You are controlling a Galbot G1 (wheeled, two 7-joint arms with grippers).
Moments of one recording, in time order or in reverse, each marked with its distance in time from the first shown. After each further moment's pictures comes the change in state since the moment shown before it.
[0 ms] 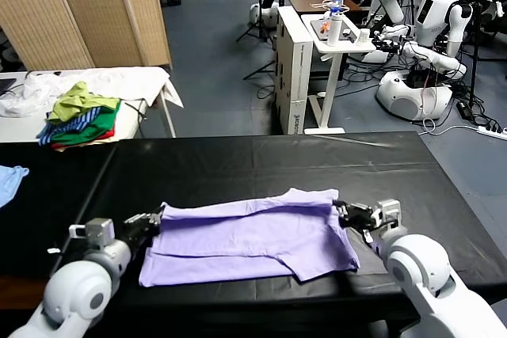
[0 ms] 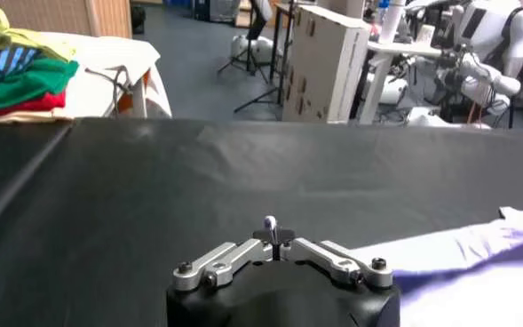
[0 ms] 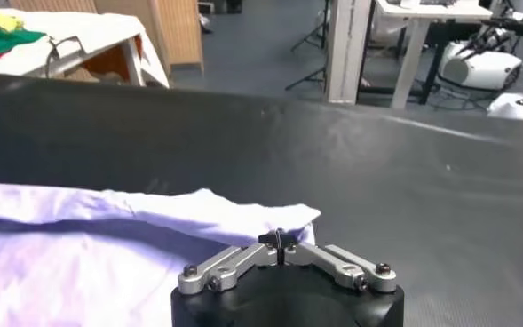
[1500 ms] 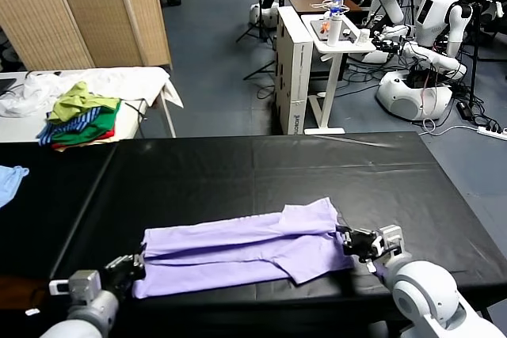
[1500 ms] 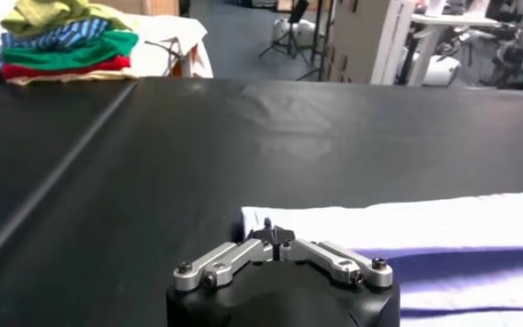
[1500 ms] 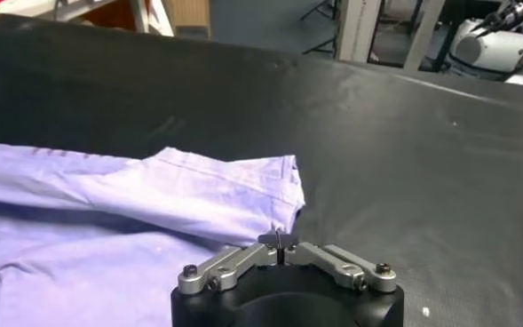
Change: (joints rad) left arm 0.274 -0.140 -0.045 -0.097 0.171 -0.092 -0.051; right arm -0.100 -0.046 0.008 0.041 -0.032 0.000 -0.028
